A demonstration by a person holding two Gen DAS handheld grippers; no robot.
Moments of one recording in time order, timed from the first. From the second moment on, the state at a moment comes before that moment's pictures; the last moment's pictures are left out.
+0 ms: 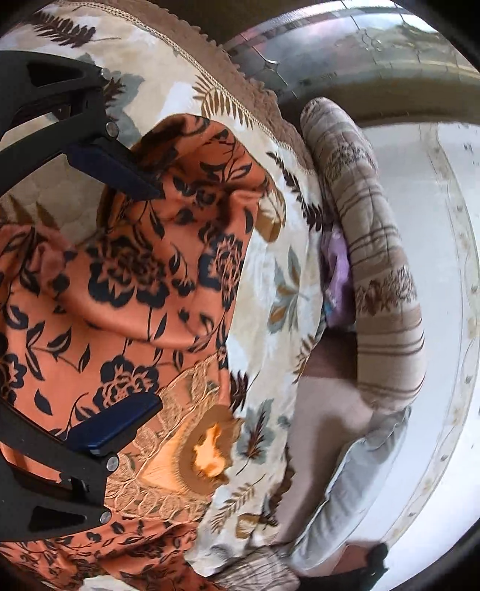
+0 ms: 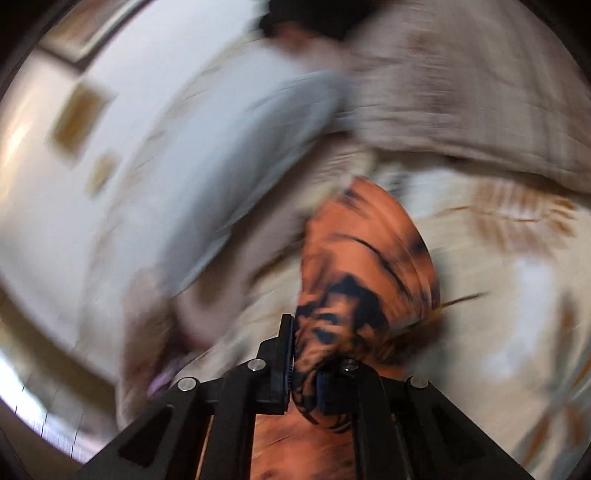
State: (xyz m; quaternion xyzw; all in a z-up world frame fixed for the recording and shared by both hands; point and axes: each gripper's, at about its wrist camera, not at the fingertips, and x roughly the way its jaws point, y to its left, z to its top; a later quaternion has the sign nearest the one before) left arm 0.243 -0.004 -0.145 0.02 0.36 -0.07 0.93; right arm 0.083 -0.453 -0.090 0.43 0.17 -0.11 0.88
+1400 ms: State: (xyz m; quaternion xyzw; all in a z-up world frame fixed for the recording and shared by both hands) left arm 0.295 0.178 -0.146 -0.17 0.40 0.13 0.89; right arm 0.227 -0.101 -0.160 0.24 0.48 0.07 0.84
